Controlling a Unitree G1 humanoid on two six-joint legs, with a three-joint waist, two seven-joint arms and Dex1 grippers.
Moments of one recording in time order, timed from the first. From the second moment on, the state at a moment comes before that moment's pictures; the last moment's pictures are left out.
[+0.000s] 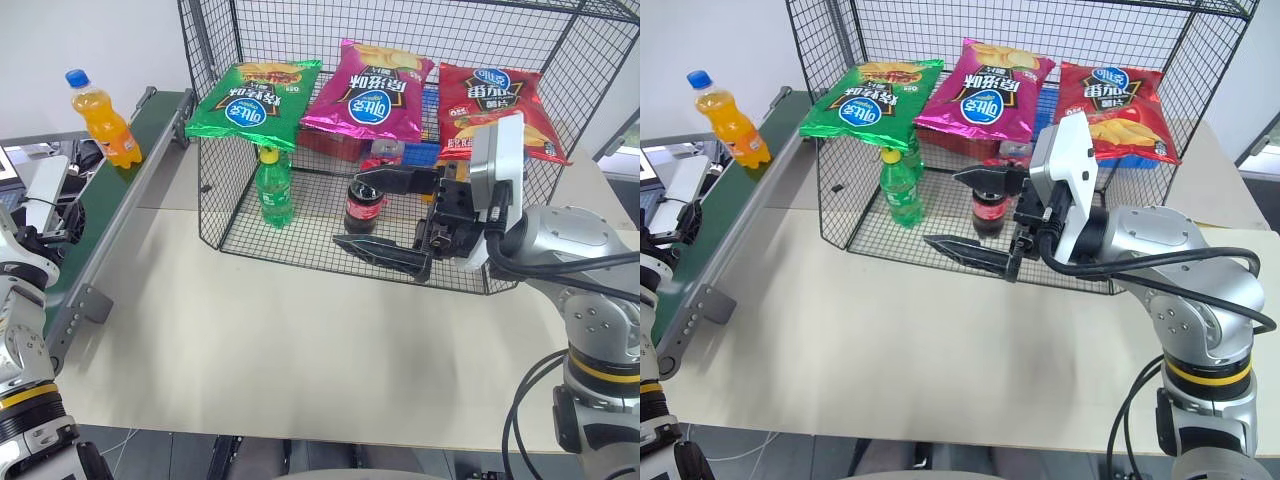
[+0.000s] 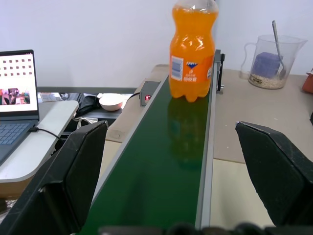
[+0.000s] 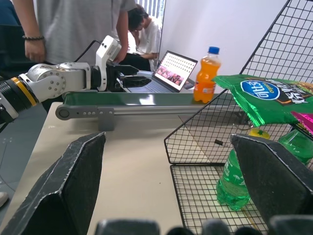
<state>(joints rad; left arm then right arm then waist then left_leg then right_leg) -0.26 0.65 0.64 0.13 -0.42 0.33 -0.35 -0.61 -0.65 -0.06 -0.62 0.85 0.79 0.69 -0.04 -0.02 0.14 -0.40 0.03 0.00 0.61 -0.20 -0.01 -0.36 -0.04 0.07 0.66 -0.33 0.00</state>
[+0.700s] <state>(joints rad) -0.26 0.68 0.65 0.20 -0.42 0.33 -0.35 -0.65 -0.65 -0.05 -0.60 0.87 0.79 0.70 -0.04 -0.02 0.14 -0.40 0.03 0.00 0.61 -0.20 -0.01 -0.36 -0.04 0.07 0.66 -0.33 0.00</state>
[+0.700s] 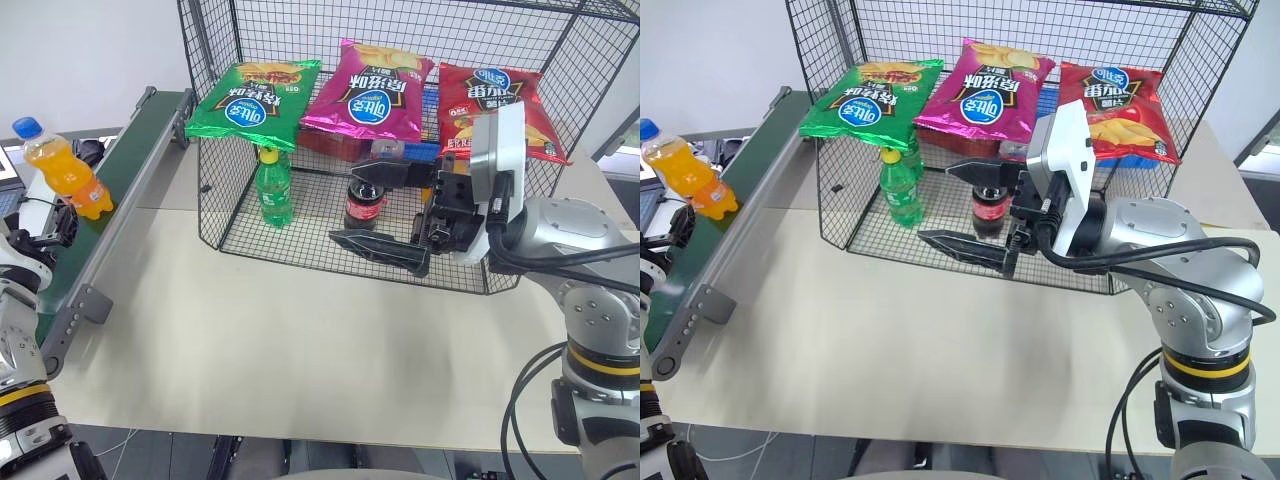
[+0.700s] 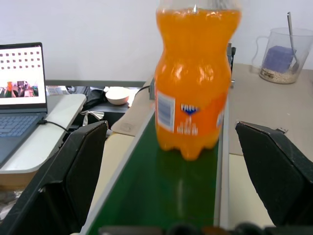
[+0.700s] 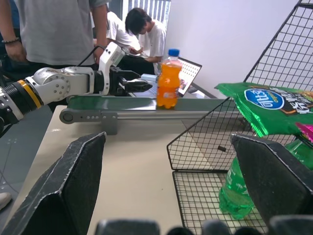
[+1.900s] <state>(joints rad) -0.27 0.85 0.55 -0.05 -0.68 0.62 -0.72 -0.39 -0.68 -0.07 -0.65 0.84 0.77 0.69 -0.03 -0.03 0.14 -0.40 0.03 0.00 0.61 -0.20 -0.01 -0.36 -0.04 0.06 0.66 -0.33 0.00</state>
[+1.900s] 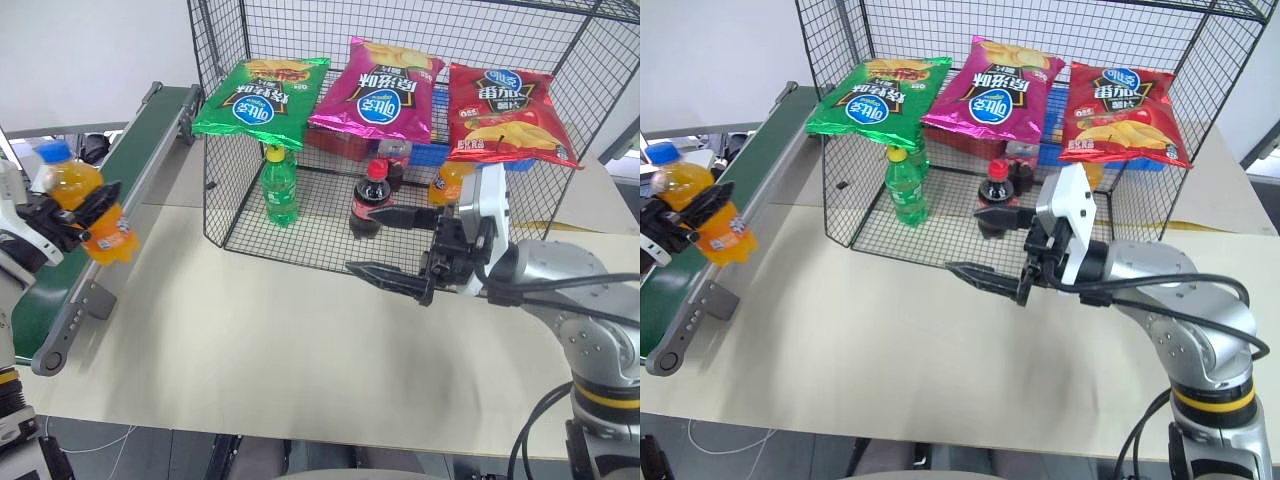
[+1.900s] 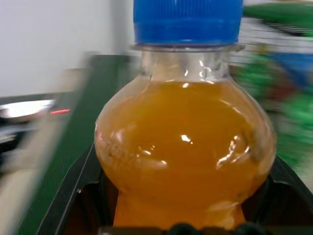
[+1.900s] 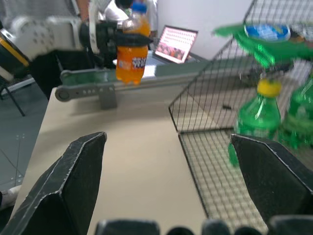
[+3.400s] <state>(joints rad) -0.69 0.43 -0.03 -0.16 -0.78 0.70 -1.00 -0.39 -0.42 0.09 -0.52 0.73 0.74 0.60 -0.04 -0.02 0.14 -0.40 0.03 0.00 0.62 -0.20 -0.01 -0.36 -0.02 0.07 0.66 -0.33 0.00</state>
